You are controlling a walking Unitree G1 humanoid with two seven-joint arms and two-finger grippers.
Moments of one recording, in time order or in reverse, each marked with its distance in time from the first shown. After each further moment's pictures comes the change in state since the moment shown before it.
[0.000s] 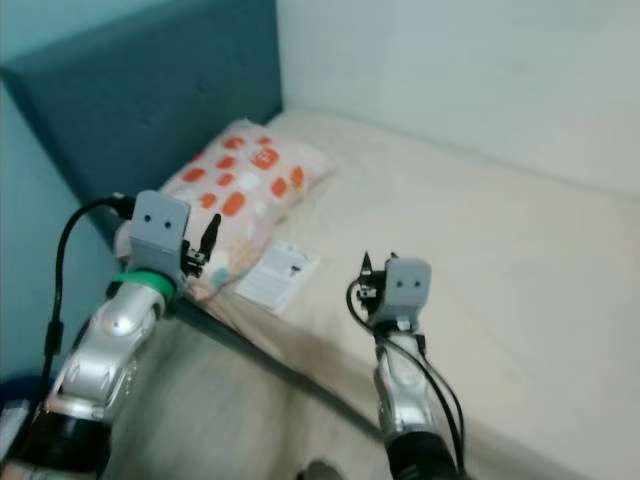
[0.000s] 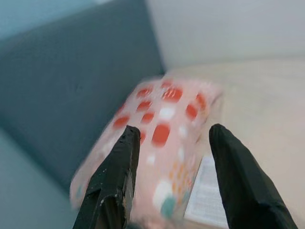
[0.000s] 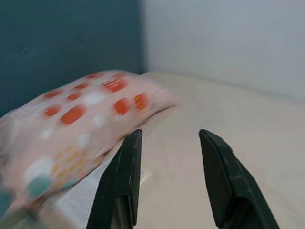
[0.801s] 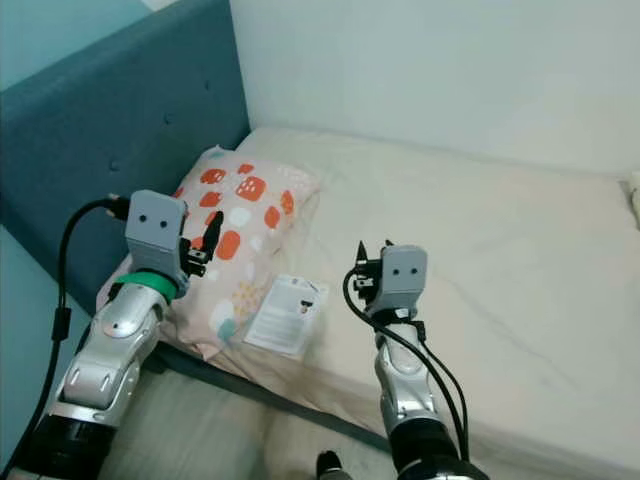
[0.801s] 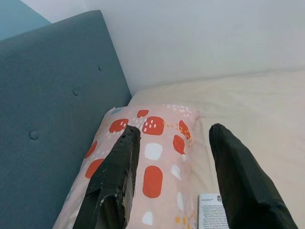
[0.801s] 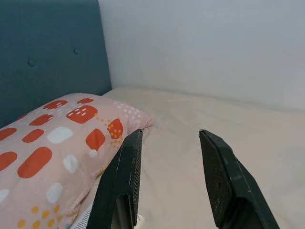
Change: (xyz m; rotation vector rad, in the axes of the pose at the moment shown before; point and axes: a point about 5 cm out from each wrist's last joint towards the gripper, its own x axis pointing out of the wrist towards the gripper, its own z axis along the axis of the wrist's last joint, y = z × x) left arm -0.002 -0.004 0.003 -0.047 -0.028 -0.028; right arm 0.006 -0.006 0.005 -0.003 -0.008 -0.009
